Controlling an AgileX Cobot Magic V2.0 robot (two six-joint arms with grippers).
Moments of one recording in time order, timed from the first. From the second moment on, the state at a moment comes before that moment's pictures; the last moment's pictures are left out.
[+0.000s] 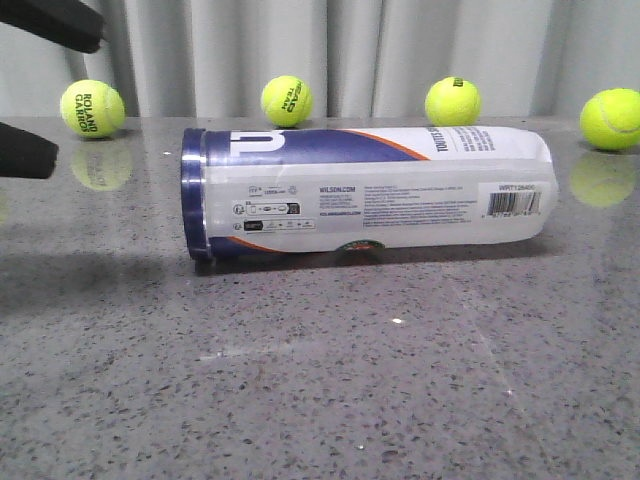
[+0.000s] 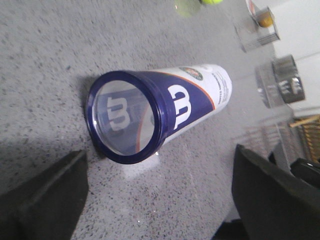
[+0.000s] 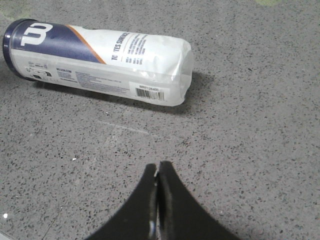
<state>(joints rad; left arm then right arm) 0.01 1.22 -0.65 -1.34 1.05 0.81 0.57 0.43 -0.49 -0.01 0.64 0.25</state>
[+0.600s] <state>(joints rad) -0.17 1.49 -0.68 -1.57 1.10 1.02 0.57 0.43 -0.49 -0.01 0.64 0.25</state>
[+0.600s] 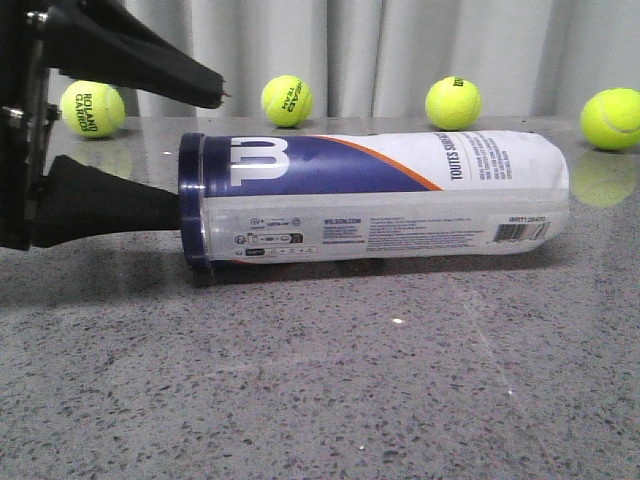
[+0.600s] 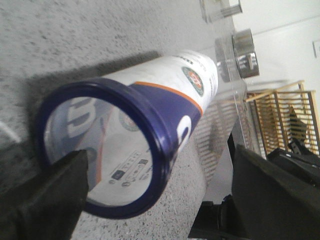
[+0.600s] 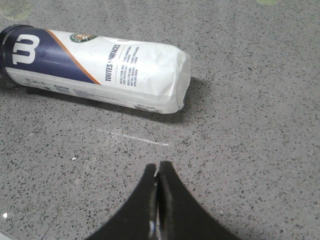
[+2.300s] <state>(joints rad) -0.25 1.53 -1.52 -0.81 1.22 0.51 0.57 0.43 -0.49 -0.01 0.64 0.25</state>
